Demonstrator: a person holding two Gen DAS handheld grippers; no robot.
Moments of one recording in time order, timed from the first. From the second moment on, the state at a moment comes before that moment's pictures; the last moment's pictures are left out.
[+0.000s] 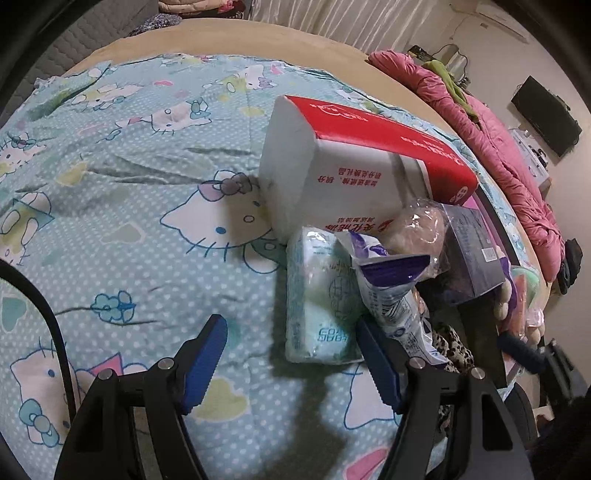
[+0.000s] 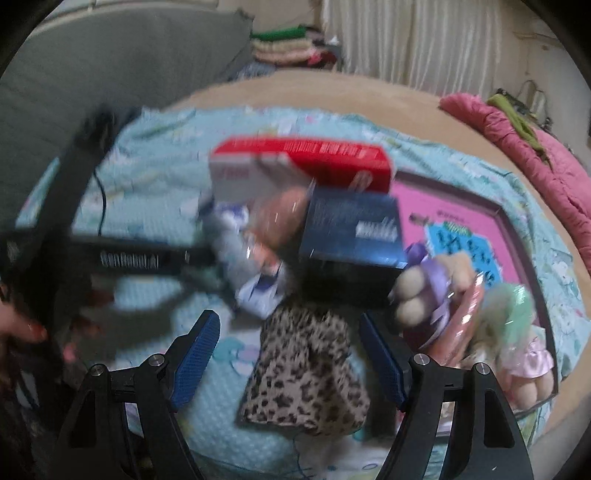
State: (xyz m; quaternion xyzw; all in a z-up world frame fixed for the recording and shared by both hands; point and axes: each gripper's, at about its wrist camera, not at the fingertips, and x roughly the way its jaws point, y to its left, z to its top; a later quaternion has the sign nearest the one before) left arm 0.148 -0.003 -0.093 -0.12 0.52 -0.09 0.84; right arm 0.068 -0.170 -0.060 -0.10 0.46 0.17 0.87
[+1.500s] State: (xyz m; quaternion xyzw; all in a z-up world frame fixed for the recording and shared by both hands) left arm 0.089 0.027 -0.055 -0.12 0.48 -0.07 0.87; right arm 0.051 -0.184 -0.038 -0.03 0.43 0.29 0.85
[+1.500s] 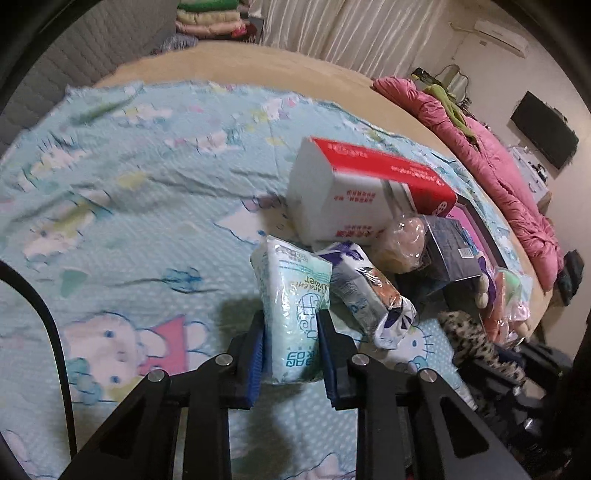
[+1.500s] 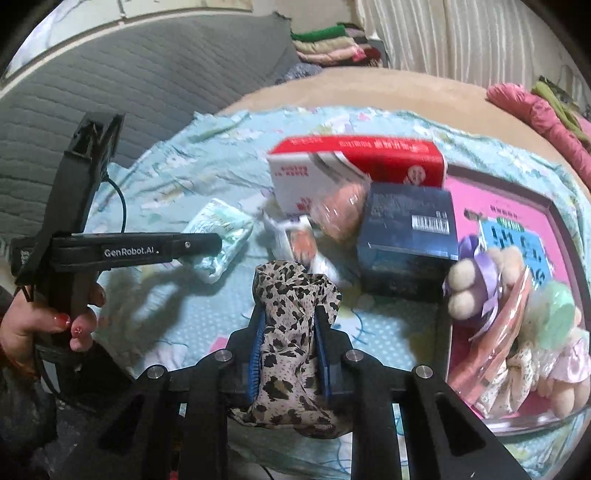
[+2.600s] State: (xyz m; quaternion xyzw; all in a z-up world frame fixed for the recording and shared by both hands) left arm 0.062 -0.091 0.056 -0.04 0.40 -0.13 0.90; right arm 0.045 -0.292 0.039 0.08 0.29 0.21 0.93
